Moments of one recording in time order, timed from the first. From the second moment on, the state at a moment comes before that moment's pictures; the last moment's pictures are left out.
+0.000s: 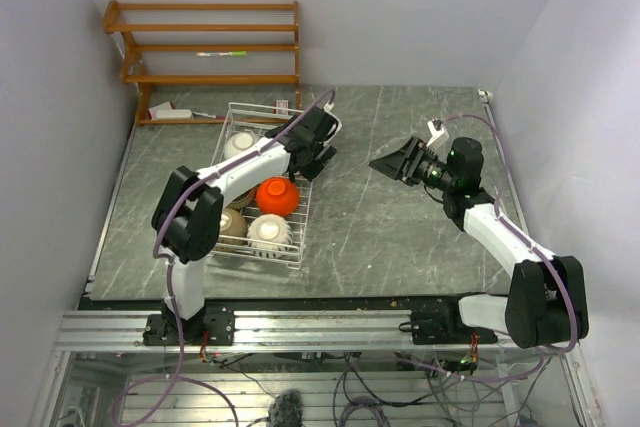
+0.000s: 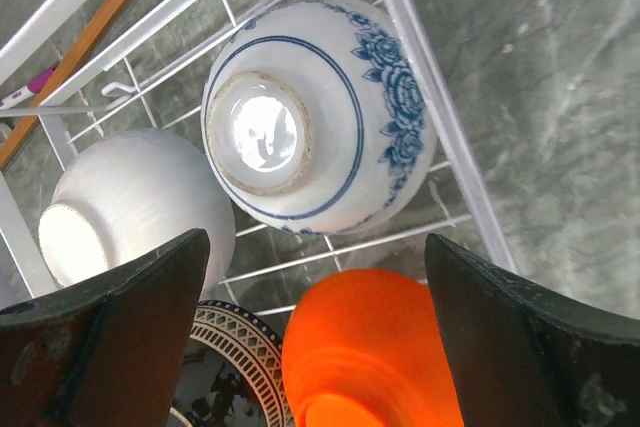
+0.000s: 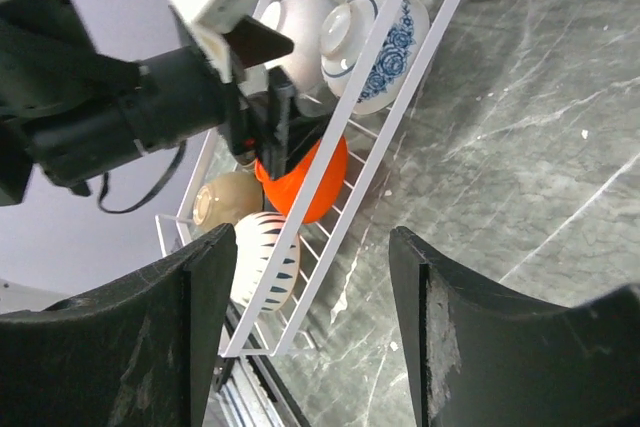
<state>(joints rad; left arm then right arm) -0.70 1.94 1.55 -0.56 -0.44 0.16 0.14 1.26 0.67 0.34 -0.71 0.74</state>
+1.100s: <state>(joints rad) -0.62 0.97 1.08 -0.60 -0.34 -0.12 0.54 1.36 1.05 -0.32 -0.08 0.27</state>
